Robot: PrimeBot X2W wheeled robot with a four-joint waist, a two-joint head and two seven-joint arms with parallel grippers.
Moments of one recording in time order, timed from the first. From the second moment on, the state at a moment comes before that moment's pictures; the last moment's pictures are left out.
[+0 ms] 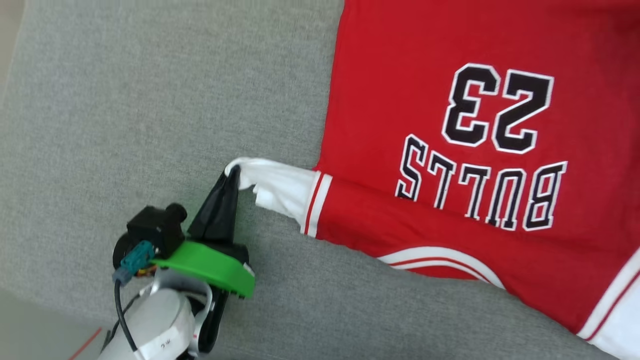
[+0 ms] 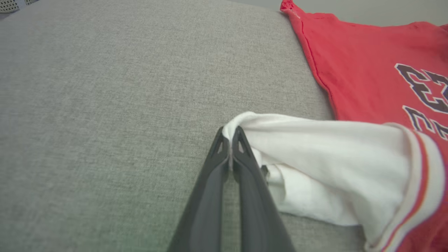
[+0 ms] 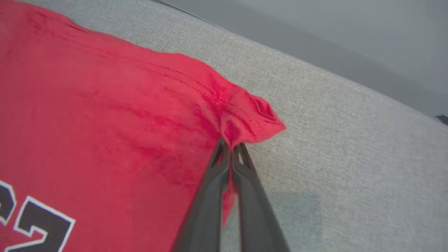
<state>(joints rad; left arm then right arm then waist) -0.29 0.38 -0.50 0.03 -0.64 0.13 -0.26 -1.18 -0.65 0.41 0.56 0.61 0.13 0.80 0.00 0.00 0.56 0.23</state>
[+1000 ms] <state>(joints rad) -0.05 0.49 -0.47 -0.04 -0.68 0.22 -0.22 0.06 -0.80 0.27 0.17 0.97 0.13 0.52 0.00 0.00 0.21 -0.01</state>
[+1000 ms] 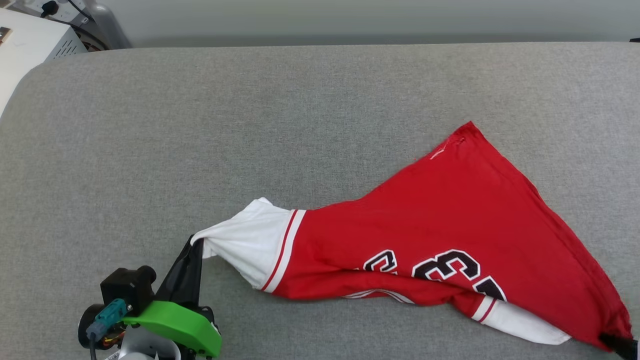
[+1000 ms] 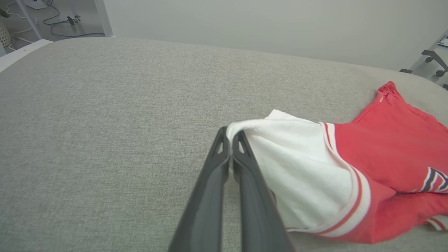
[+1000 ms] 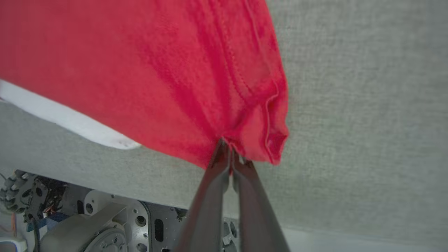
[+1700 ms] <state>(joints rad) -0.11 0.49 -0.49 -0.06 -0.66 0.22 -0.21 -0.28 -0.72 0.00 -0.14 0.78 0.13 0.54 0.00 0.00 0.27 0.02</state>
